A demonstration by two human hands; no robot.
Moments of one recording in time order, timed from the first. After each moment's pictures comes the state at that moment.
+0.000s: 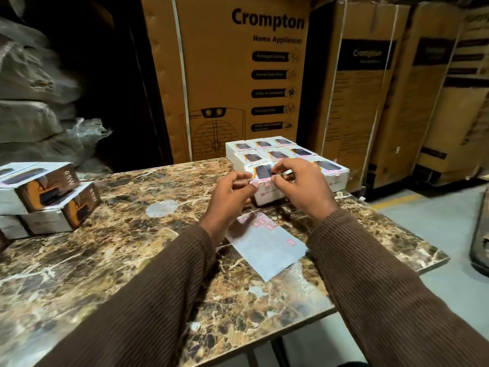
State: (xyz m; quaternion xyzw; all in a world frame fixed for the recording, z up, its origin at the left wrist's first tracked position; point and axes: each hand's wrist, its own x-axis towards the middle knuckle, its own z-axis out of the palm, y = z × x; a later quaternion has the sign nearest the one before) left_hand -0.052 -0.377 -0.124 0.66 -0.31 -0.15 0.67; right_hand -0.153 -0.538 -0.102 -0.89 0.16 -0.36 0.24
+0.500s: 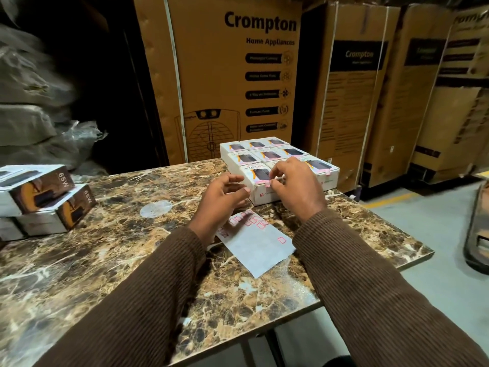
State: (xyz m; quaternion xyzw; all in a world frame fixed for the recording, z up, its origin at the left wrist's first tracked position) left_hand -0.054 -0.369 -0.126 0.65 -0.31 -0.18 0.67; right_hand -0.158 -0.534 -0.106 -0.90 0.22 -0.35 0.14
